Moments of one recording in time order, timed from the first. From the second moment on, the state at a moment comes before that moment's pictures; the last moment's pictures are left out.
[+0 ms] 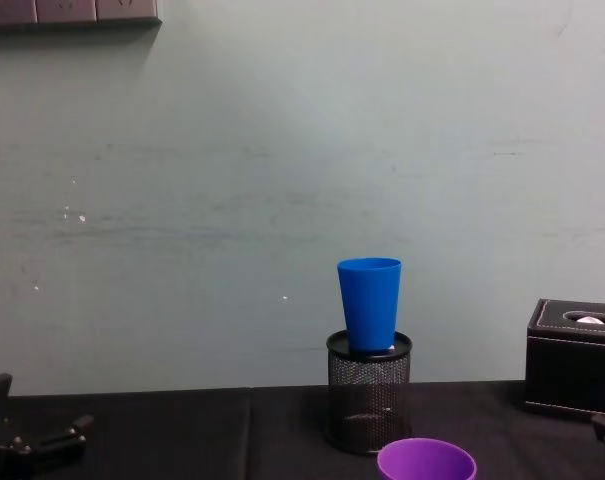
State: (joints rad) left arm -0.20 0.60 0.45 -1.41 -0.25 -0.12 0.03; right arm 0.20 0.60 -0.45 -1.41 0.25 -0.12 -0.03
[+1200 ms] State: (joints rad) left arm -0.20 0.60 0.45 -1.41 -0.25 -0.12 0.03; right arm 0.18 0.64 -0.42 -1.41 0.36 -0.19 0.17
